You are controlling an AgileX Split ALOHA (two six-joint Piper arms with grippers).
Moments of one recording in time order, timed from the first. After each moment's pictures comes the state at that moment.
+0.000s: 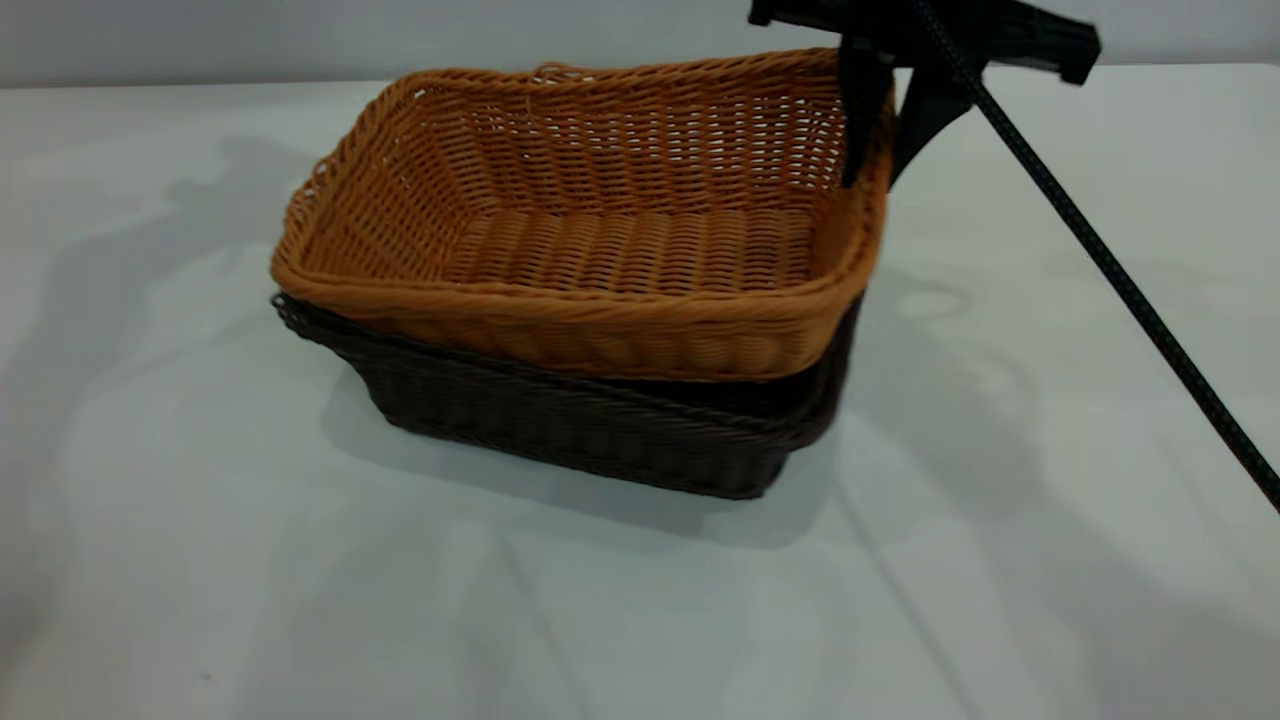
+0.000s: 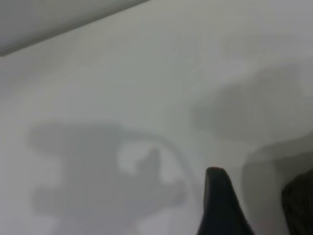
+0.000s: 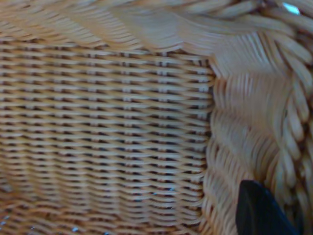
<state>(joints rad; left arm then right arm) 0.03 2.27 -1.92 -0.51 0.75 0.68 0.42 2.10 -1.46 0.12 0.88 0.47</state>
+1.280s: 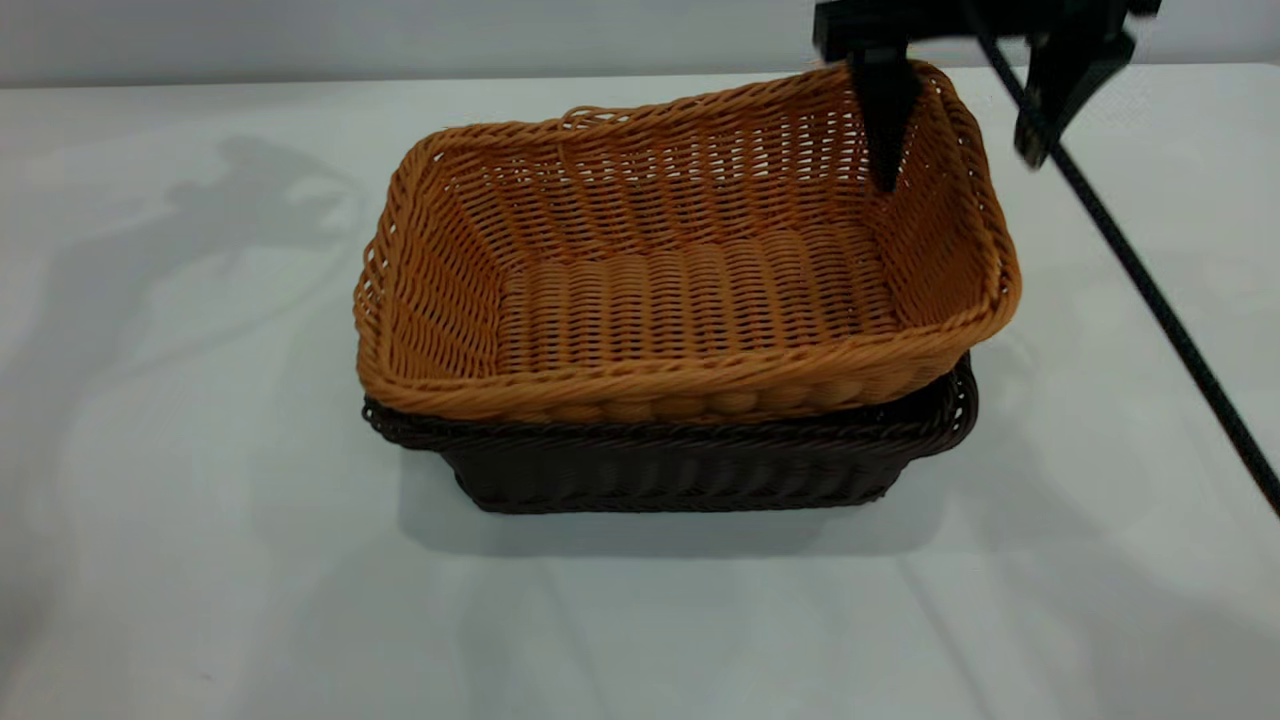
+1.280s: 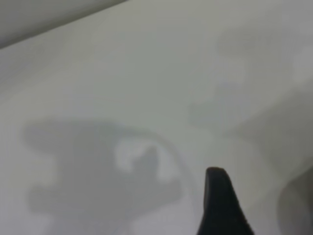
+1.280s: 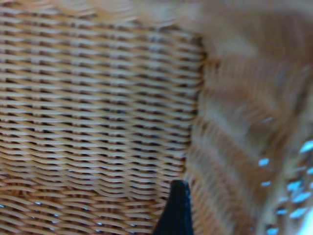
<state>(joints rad) 0.03 2.27 -1.92 -0.53 0.77 0.68 0.42 2.10 -1.53 -0.01 1.05 0.25</state>
